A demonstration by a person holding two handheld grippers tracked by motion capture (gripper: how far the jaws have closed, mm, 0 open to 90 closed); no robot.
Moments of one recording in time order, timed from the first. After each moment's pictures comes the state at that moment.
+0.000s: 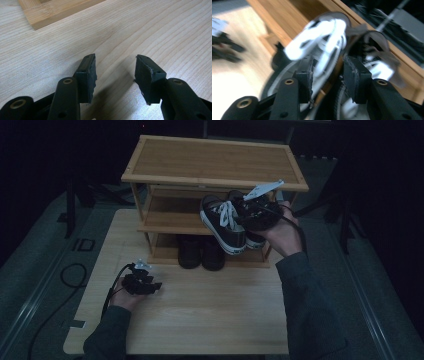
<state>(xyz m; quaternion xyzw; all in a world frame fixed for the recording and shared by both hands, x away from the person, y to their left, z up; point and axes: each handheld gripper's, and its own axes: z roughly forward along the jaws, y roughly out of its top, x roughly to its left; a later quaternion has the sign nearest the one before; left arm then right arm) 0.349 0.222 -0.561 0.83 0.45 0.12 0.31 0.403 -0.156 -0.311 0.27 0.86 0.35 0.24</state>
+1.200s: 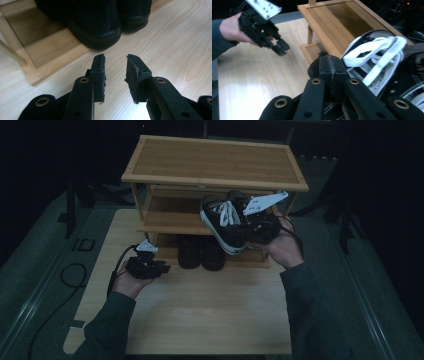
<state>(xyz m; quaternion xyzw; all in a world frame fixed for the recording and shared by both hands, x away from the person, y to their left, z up) 0.350 0.189 -0.469 0.83 0.40 0.12 0.37 0.368 -0.151 -0.316 0.17 0.87 0.43 0.16</state>
